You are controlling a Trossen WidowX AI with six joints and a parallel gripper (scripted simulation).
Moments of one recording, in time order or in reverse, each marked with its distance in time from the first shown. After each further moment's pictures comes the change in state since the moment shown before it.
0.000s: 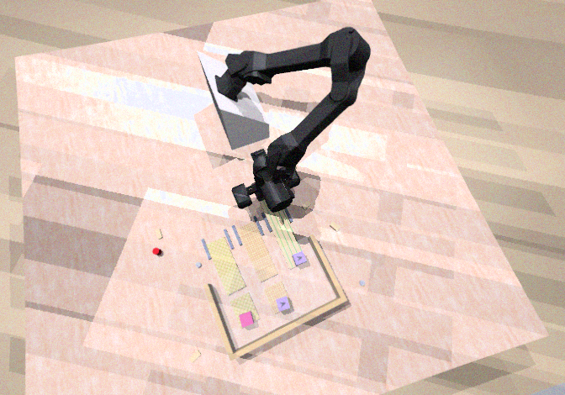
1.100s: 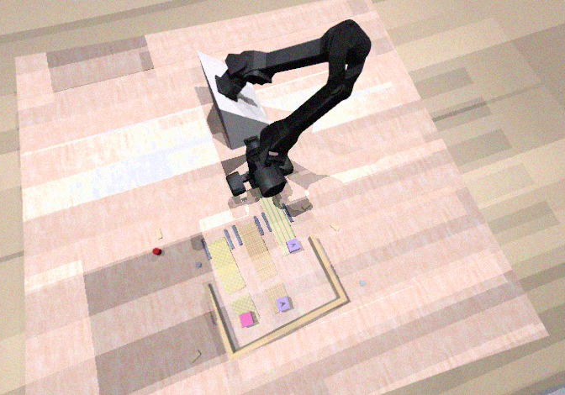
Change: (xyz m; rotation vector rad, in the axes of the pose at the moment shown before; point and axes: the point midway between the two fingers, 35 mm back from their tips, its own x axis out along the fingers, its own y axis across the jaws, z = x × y) arm 0.000 -0.002 -0.042 0.001 -0.003 0.001
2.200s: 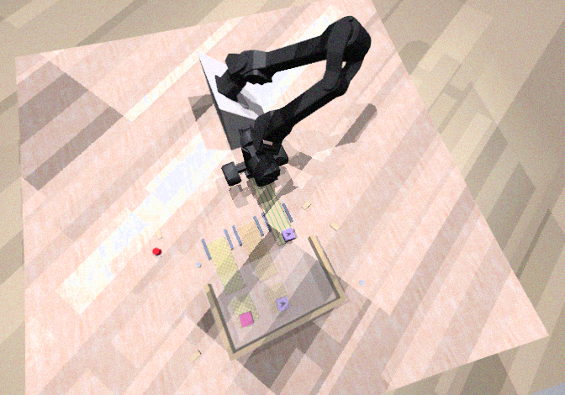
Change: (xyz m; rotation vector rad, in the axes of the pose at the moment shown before) arm -0.001 -0.001 -0.034 -0.002 -0.001 0.000
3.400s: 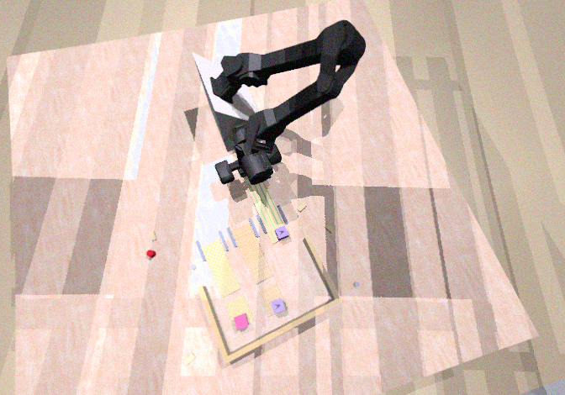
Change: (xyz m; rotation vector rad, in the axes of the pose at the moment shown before) arm 0.000 0.000 -0.013 0.003 0.003 0.000
